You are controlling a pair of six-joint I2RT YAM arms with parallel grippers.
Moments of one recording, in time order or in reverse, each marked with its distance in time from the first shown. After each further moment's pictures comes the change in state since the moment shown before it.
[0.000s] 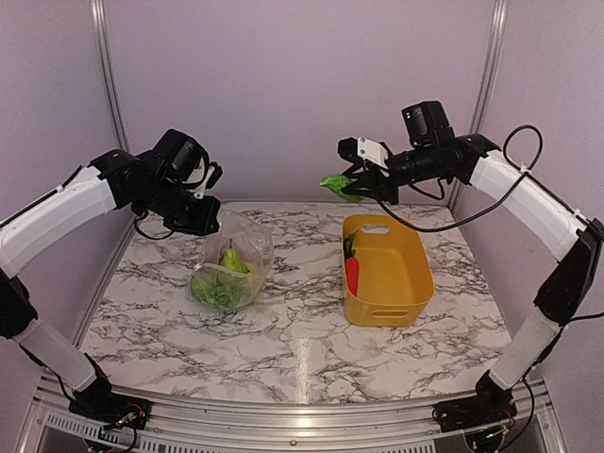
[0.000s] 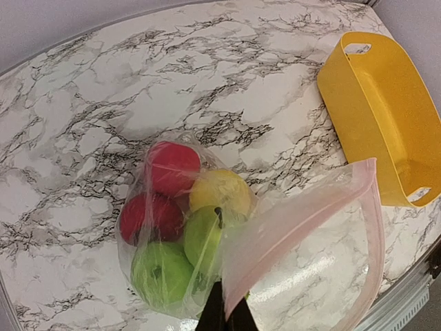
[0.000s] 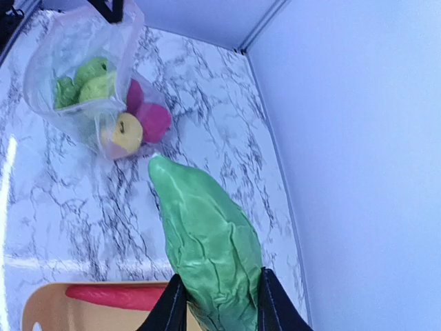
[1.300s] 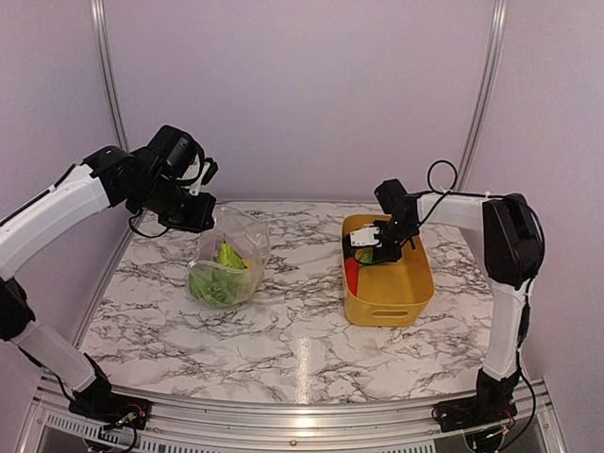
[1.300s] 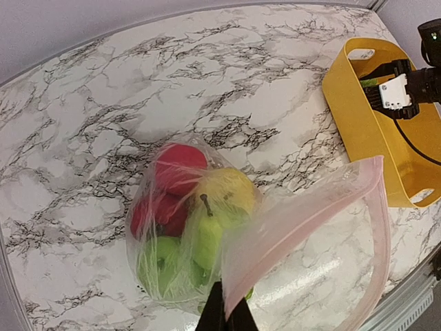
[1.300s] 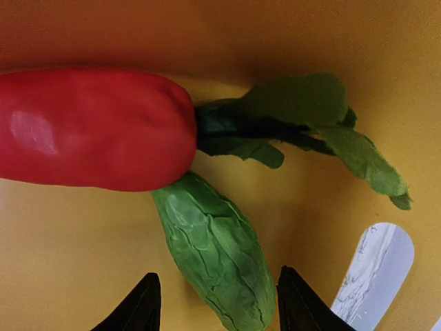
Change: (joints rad) left arm -0.002 -0.016 0.021 -0.032 -0.035 0.007; right arm -0.095 0.410 -0.168 0.105 0.457 -0.311
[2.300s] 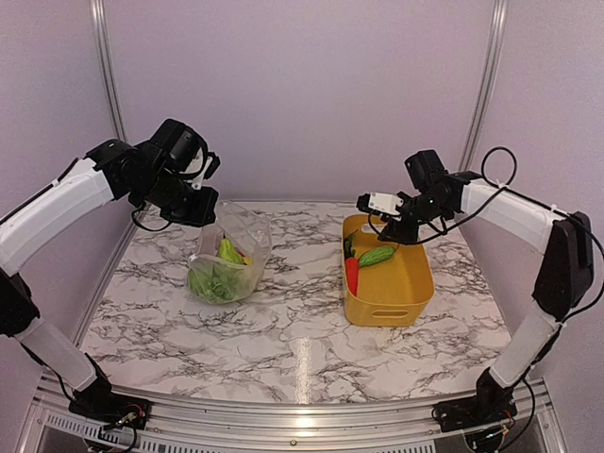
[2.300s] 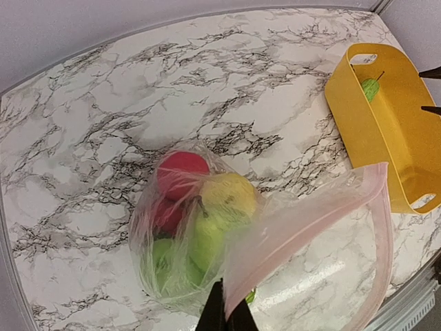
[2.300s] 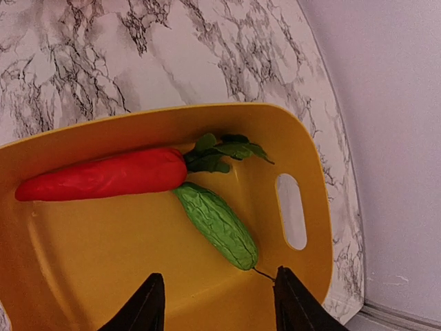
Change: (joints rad) left arm 0.000 0.037 0.069 -0.027 -0.018 0.009; right arm 0.005 -0.387 -0.107 -0.069 -0.161 0.318
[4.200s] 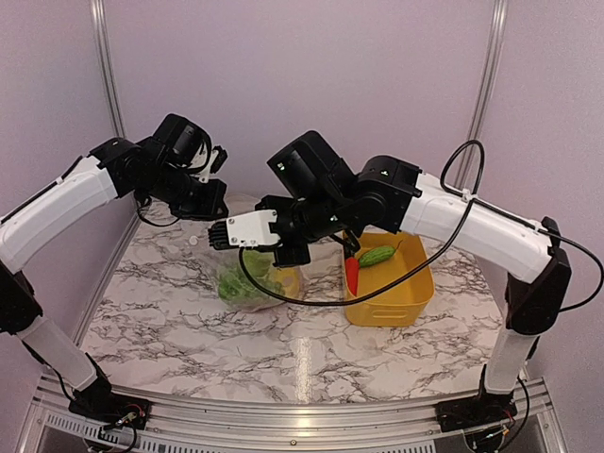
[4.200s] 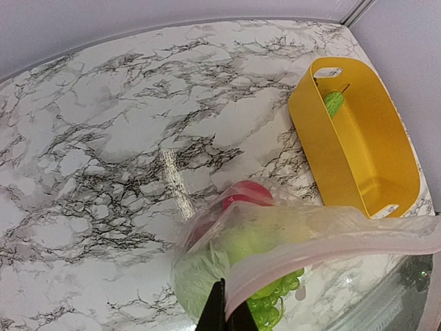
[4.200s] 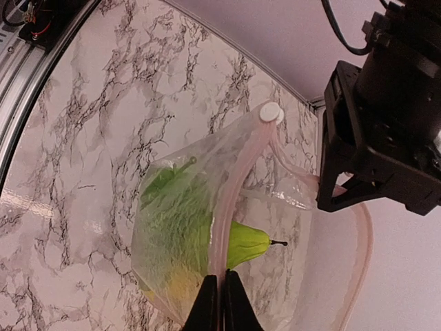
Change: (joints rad) left arm -0.002 0.023 0.005 0.072 0.109 -0.057; right arm 0.767 0.200 0.549 -0.153 0.219 0.043
